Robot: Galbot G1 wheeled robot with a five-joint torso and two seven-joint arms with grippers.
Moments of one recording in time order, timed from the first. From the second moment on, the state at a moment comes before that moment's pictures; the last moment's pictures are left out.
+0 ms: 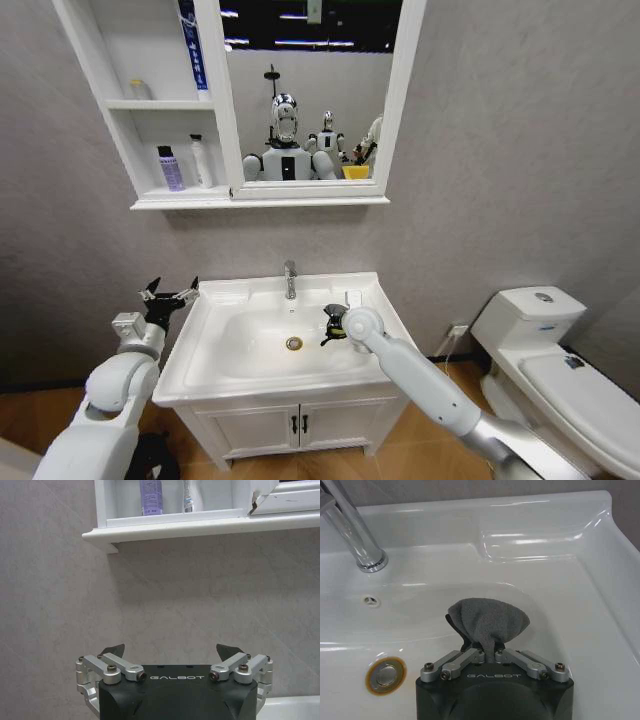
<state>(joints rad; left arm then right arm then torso) 1.25 -1.08 -0.73 -2.06 -0.47 0.33 -0.14 -0.64 1.10 -0.17 1.69 1.34 -0.74 0.97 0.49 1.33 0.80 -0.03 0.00</state>
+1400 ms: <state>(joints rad) 1.26 -1.09 -0.74 -2.08 -0.46 0.33 -0.14 -0.73 1.15 -0.12 1.59 1.16 -0.74 0.85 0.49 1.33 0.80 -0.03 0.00</state>
